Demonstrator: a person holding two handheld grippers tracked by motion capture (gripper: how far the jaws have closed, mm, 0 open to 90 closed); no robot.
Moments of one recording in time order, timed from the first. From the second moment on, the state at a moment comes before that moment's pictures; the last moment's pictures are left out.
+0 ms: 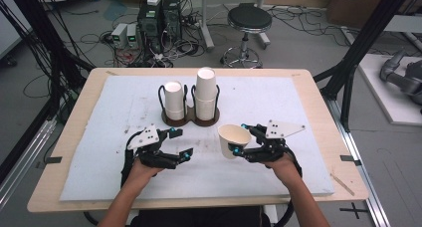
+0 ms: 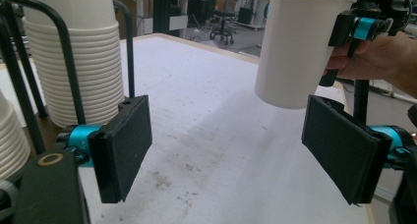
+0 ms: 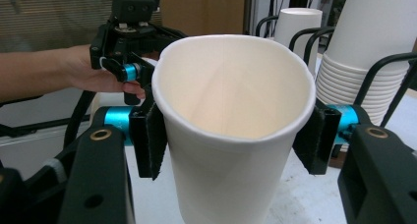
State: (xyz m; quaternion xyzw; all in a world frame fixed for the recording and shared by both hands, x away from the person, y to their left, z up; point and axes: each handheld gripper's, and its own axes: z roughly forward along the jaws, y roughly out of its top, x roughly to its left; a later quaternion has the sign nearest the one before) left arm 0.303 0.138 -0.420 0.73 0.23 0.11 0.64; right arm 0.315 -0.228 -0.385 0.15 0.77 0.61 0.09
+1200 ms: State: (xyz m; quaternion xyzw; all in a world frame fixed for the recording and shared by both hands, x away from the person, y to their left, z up) left arm 0.304 0.178 -0.428 0.71 0.27 0.15 0.64; right arm 0.358 -0.271 -0.384 0.28 0.73 0.59 0.21
